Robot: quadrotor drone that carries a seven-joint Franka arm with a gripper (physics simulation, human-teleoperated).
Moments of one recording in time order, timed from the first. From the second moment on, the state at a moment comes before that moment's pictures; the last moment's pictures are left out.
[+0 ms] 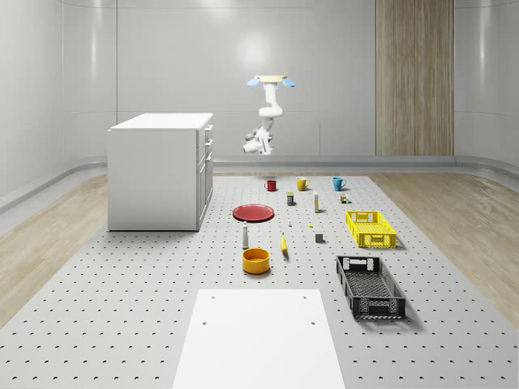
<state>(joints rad) -0.27 -0.81 0.70 -2.43 -1.05 1.43 0.99</state>
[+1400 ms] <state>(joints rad) -1.04 -1.08 1.26 -2.90 -1.98 1.18 1.57</state>
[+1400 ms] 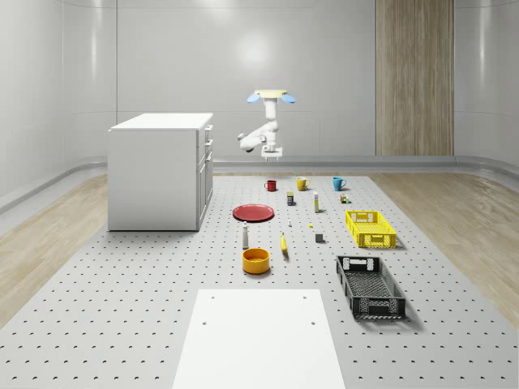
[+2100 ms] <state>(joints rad) -1.07 -1.16 1.29 -2.89 -1.94 1.24 1.60</state>
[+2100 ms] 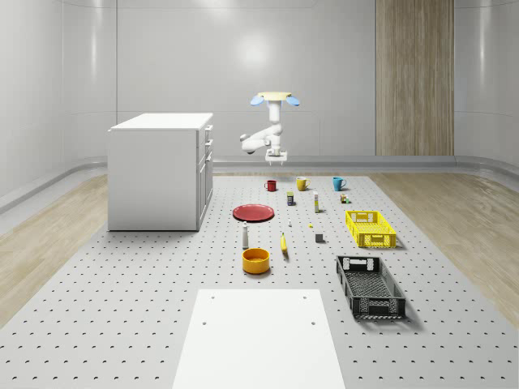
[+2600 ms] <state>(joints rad) -1.09 -1.21 1.31 -2.89 -1.91 1.28 1.62</state>
